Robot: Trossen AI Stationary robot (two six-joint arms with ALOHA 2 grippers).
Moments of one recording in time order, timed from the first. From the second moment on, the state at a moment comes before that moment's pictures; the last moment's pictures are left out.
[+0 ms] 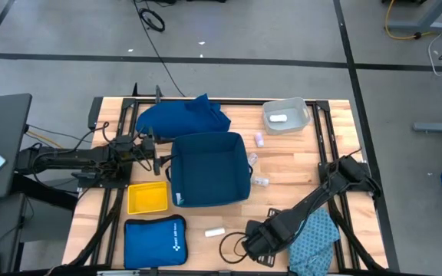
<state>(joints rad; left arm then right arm) 0.17 0.43 0.02 0.30 -0.13 0.10 0.65 2.02 1.65 -1.15 -0.14 0.97</state>
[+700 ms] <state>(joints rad) 0.17 0.44 0.02 0.29 -0.09 0.12 0.60 2.04 1.51 -0.98 -0.11 1.18</state>
